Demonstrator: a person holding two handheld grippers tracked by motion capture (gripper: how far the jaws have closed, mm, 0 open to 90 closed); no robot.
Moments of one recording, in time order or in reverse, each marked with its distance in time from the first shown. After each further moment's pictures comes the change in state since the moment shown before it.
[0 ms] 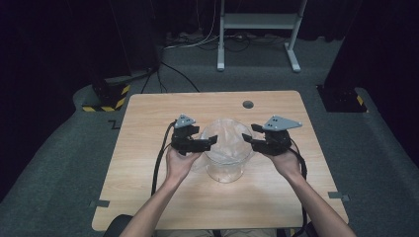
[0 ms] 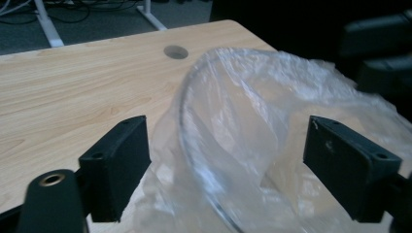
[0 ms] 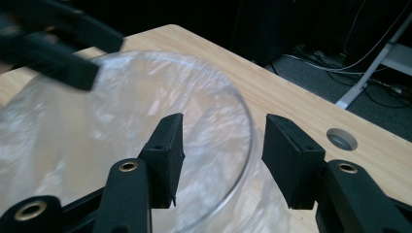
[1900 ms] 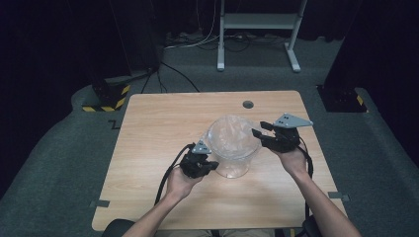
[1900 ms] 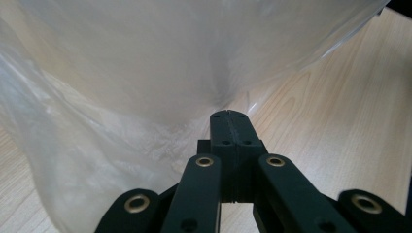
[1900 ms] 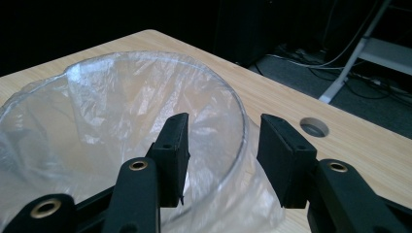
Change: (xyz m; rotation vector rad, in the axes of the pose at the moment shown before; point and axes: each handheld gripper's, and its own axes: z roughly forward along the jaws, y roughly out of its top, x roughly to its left) left arm -0.026 -0.052 0.021 0.295 -0.179 0.224; right arm -0.023 -0.013 -0.010 -0.024 -0.056 0.058
